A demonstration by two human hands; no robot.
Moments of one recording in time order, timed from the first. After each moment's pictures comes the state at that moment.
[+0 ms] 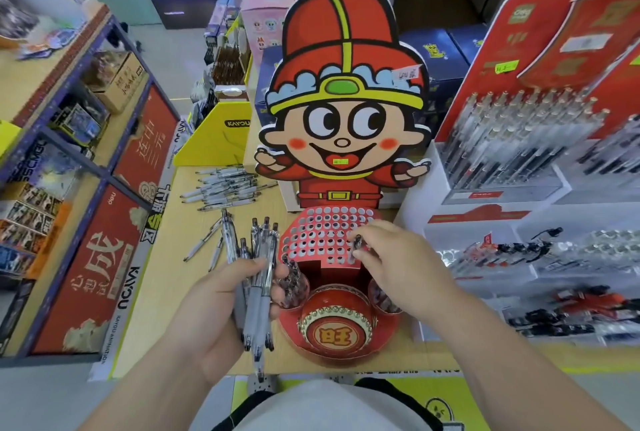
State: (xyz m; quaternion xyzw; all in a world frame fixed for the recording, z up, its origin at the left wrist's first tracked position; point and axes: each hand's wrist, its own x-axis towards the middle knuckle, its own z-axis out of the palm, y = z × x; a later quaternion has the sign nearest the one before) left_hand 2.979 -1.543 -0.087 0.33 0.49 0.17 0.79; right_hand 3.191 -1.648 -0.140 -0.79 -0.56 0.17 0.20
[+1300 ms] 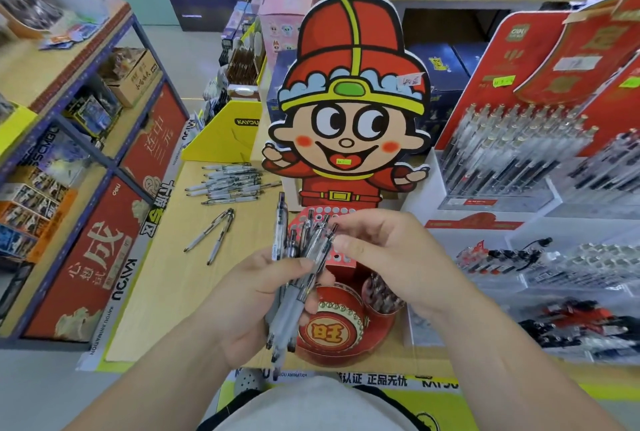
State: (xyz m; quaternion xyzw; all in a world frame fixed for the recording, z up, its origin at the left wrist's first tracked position) left_hand 2.993 -1.563 -0.083 0.43 0.38 0.10 0.82; right_hand 3.173 -1.651 -0.085 -0.67 -0.38 0.43 0.48
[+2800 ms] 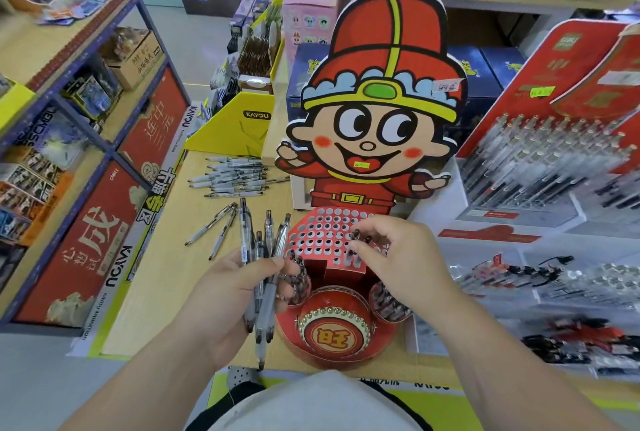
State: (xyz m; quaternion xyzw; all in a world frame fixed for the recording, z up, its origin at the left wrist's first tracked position) left_hand 2.972 -1.538 -0.108 0.38 0.49 0.19 0.76; right_hand 3.187 -1.631 -0.133 -0.78 -0.51 0.16 0.34
